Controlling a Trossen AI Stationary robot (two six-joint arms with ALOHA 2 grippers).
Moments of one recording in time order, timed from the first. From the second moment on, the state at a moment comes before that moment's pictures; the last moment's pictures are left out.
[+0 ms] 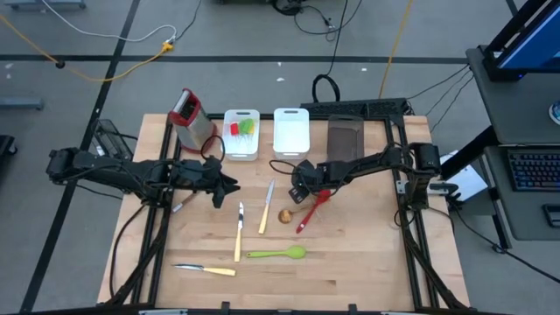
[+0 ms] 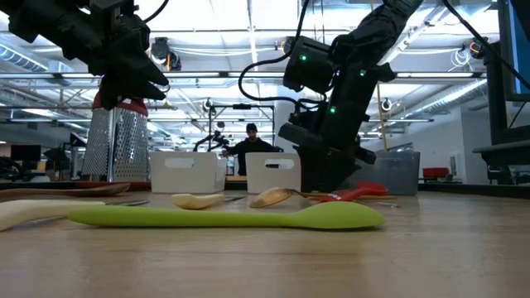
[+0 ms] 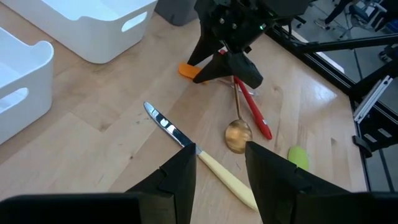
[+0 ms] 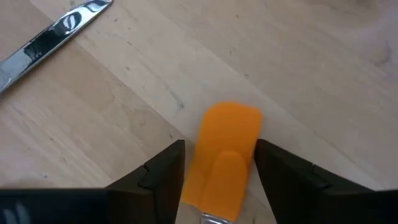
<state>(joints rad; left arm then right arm) -0.03 0.84 0.48 -0.13 -0.11 -0.61 -0.06 1.90 1.03 -0.35 0.16 0.81</state>
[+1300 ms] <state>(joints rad) -0.03 0.84 0.48 -0.13 -0.11 -0.61 -0.08 1.84 1.03 0.00 0.13 0.80</state>
